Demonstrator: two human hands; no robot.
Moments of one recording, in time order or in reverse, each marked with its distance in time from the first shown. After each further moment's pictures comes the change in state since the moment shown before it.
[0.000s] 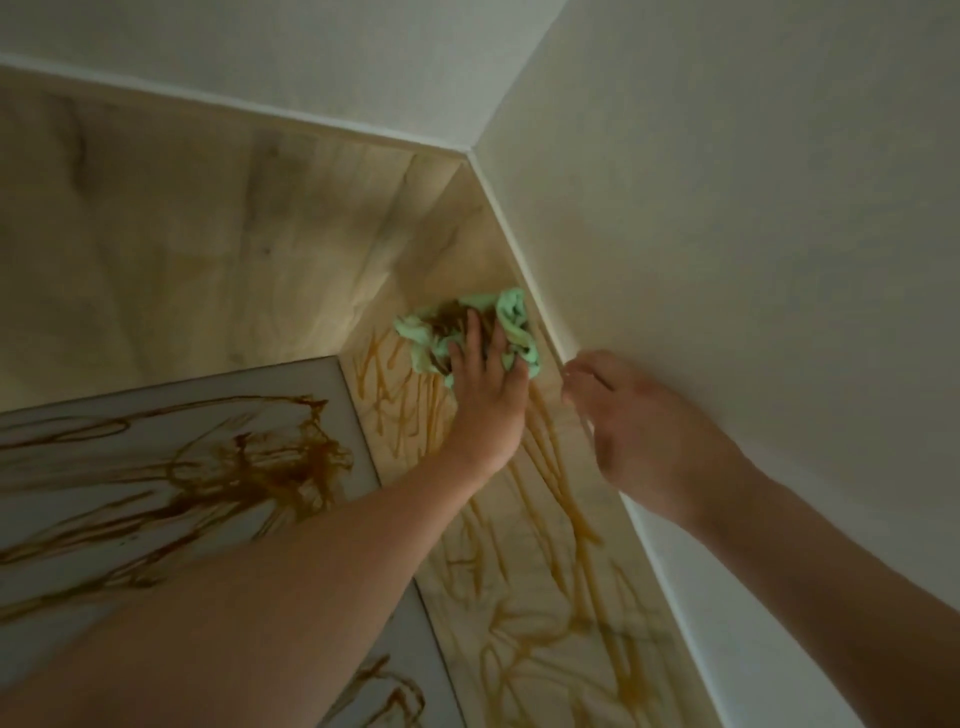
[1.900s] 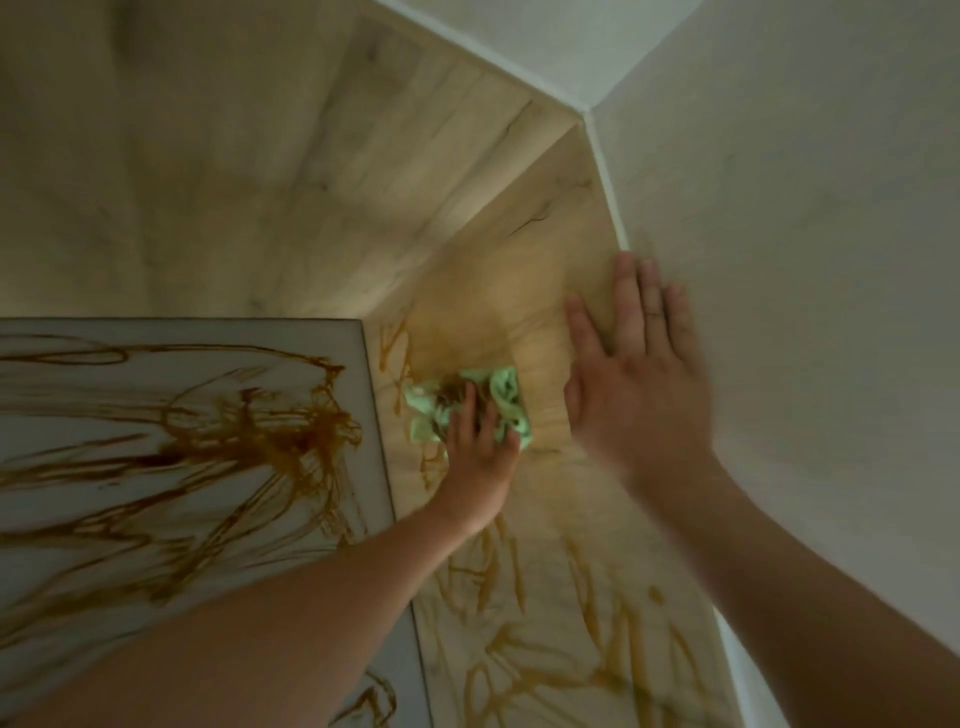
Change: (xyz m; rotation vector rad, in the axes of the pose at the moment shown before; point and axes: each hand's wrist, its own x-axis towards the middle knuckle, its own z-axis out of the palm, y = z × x) left_hand -0.054 -0.105 0.050 -0.439 -0.177 -0.364; right_hand 0.089 -0.012 0.070 -0.564 0.299 0.078
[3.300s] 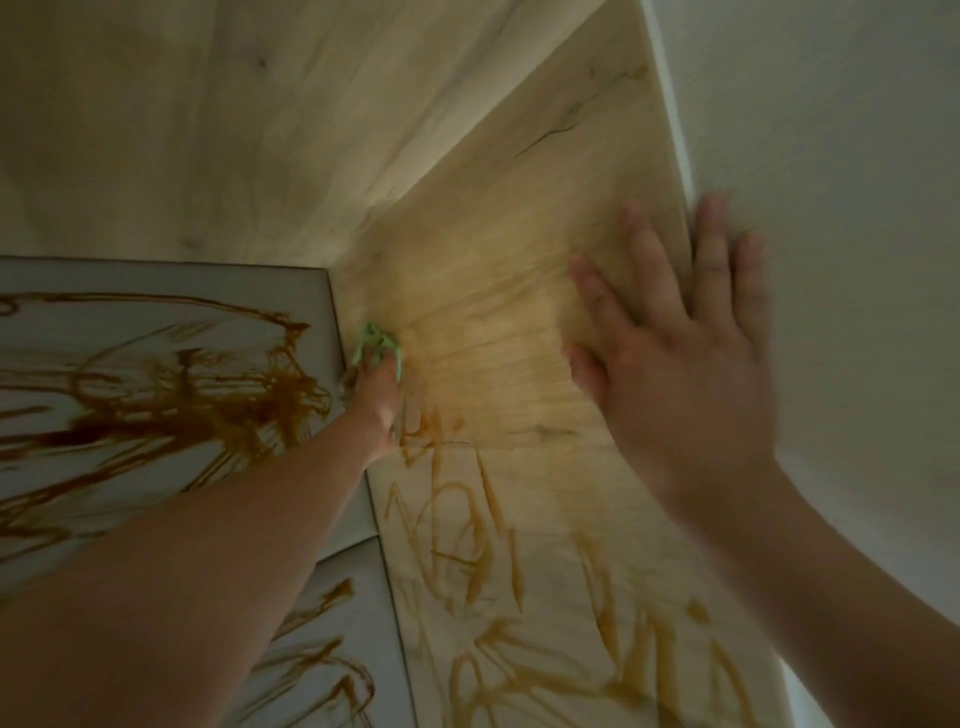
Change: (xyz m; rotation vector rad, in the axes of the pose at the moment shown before) left_hand 0.086 -0.164 -0.030 -0.756 0.220 -0.832; right_hand -0.006 -0.006 0.009 -0.127 -0.089 -0.055
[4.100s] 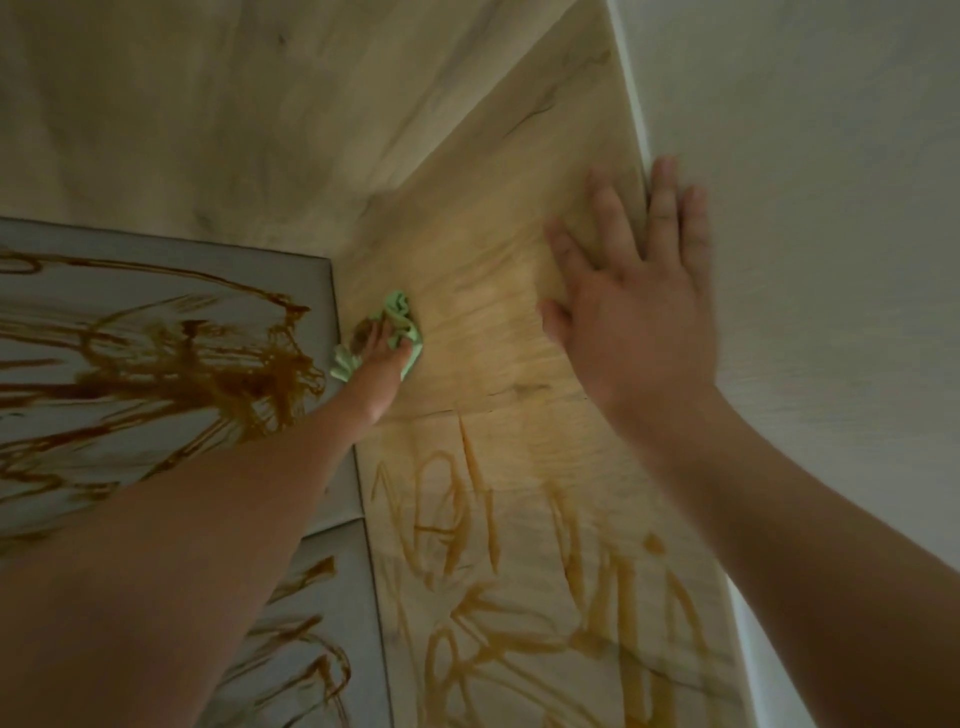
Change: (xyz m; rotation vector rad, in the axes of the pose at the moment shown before) left_hand -0.070 0.011 0.016 0.313 -0.062 0.351; right_hand 0.003 0.000 0.003 -0.073 -0.011 -0.007
